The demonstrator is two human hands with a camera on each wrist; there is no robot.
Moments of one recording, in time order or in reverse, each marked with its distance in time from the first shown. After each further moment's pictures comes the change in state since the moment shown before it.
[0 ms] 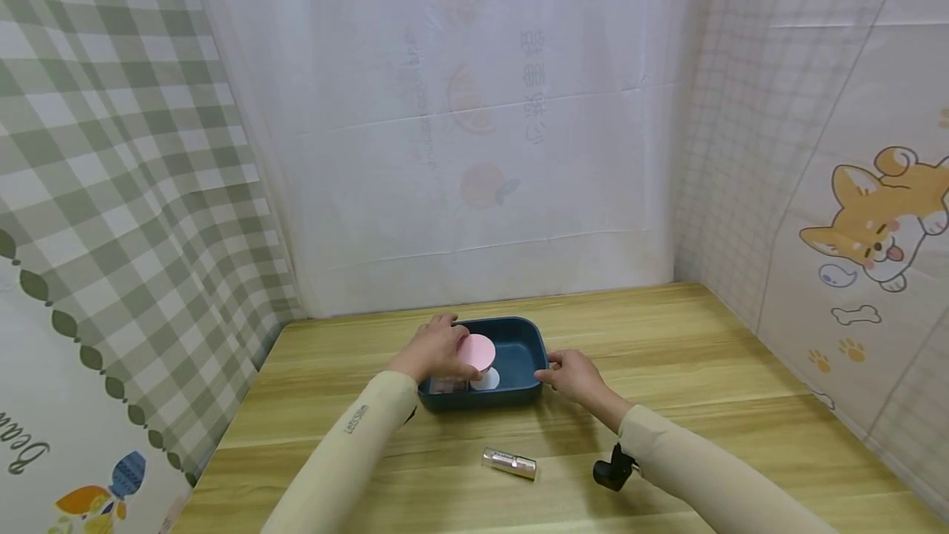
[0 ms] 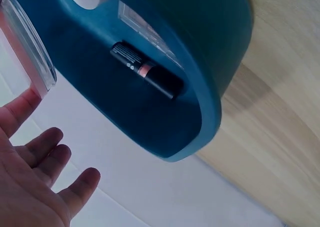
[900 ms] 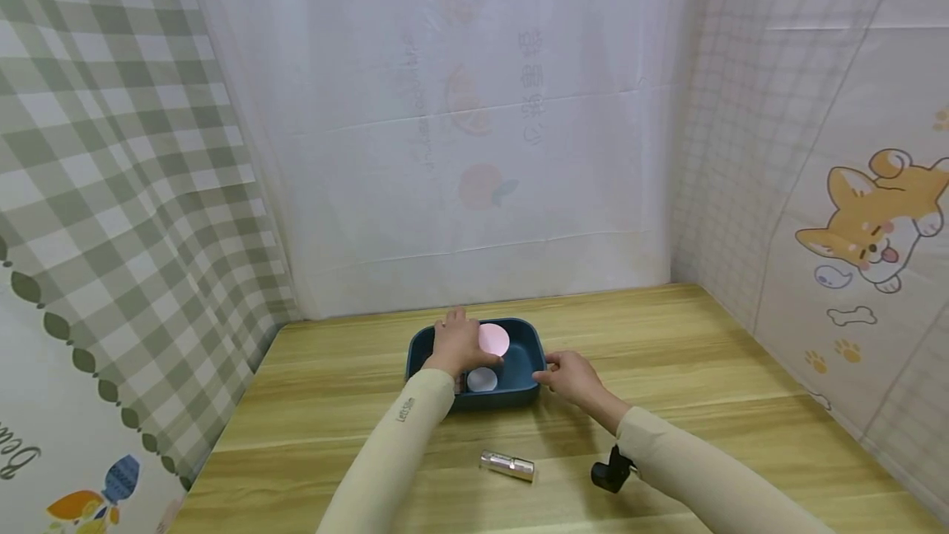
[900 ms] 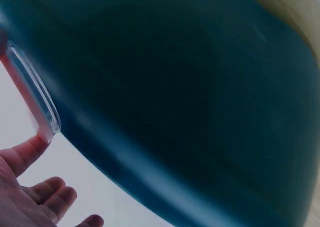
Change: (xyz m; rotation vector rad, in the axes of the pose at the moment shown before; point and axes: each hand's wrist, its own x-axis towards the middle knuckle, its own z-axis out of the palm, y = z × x) left_hand 0.042 0.025 0.035 0.028 0.117 -0.200; right_hand -0.002 -0.003 0.000 0.027 0.001 0.019
